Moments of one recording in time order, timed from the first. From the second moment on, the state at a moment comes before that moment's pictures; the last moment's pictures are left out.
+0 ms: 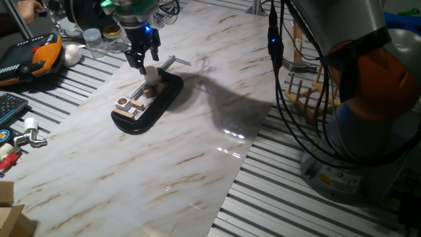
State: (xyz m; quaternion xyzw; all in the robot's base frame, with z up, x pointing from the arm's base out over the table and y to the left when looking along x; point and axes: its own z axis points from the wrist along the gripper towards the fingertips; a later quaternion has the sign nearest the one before) arm 0.651 -0.048 0.124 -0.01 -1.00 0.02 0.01
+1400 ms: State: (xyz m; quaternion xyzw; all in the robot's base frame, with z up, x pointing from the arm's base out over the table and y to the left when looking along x) arm 0.651 -0.053 0.111 0.01 -1.00 0.03 -0.01
